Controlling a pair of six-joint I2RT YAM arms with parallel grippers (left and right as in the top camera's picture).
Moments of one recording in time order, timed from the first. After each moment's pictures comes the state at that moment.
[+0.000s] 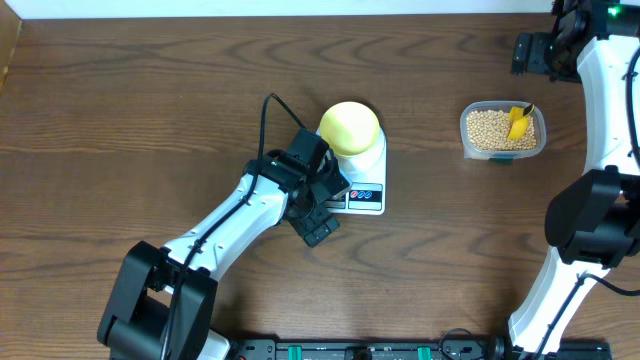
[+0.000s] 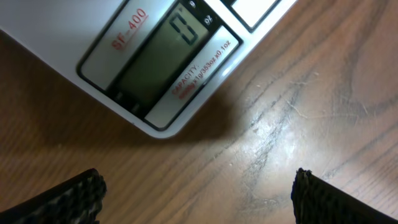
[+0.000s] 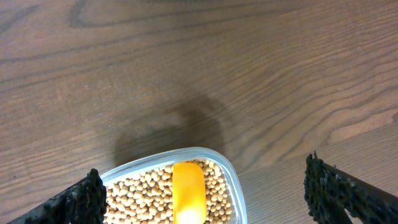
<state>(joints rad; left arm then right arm) -0.50 1.64 1.01 -0.77 0.14 0.42 -0.13 2.13 2.13 -1.14 0.13 0.10</state>
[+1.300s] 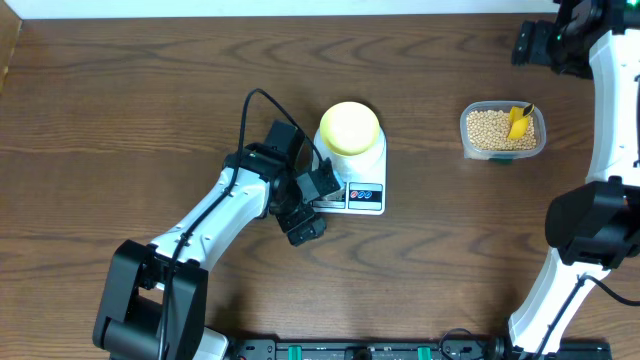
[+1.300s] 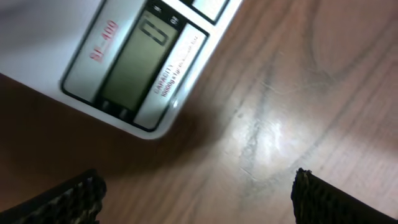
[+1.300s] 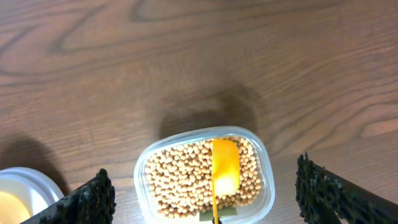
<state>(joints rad) -0.39 1.64 1.01 -0.80 0.32 0.70 -0.13 2.13 2.27 -1.29 -0.03 0.11</state>
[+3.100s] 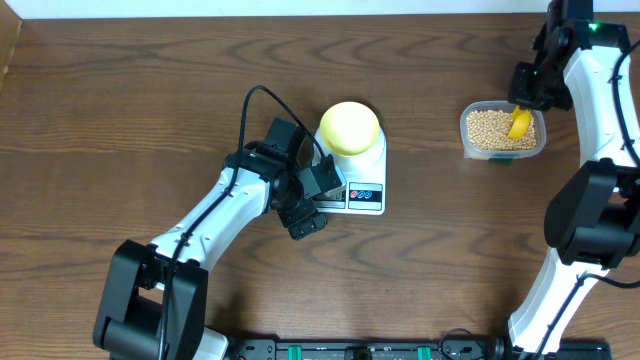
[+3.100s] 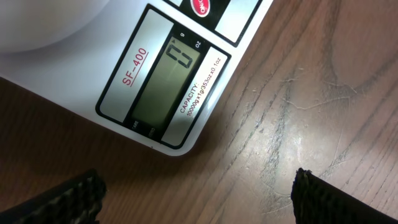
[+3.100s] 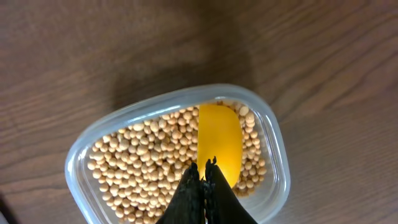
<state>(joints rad) -0.39 1.64 1.01 -0.73 0.30 0.73 -0.12 2.13 1.97 -1.18 0.05 0.18</state>
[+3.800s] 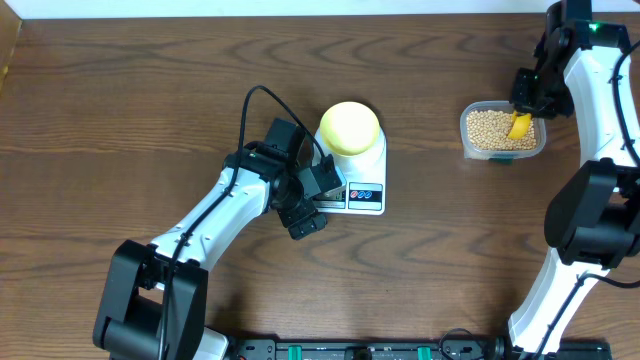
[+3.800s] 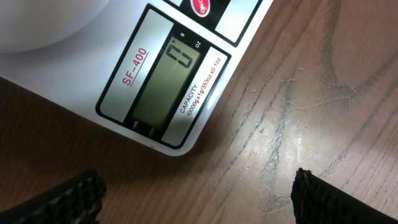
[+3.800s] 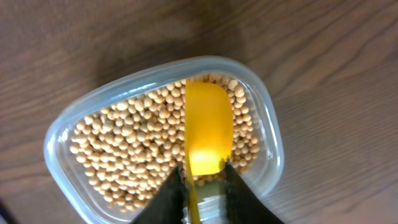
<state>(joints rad) -0.39 1.64 1.01 -0.73 0.30 0.73 -0.12 2.13 1.97 -1.25 0.06 0.21</state>
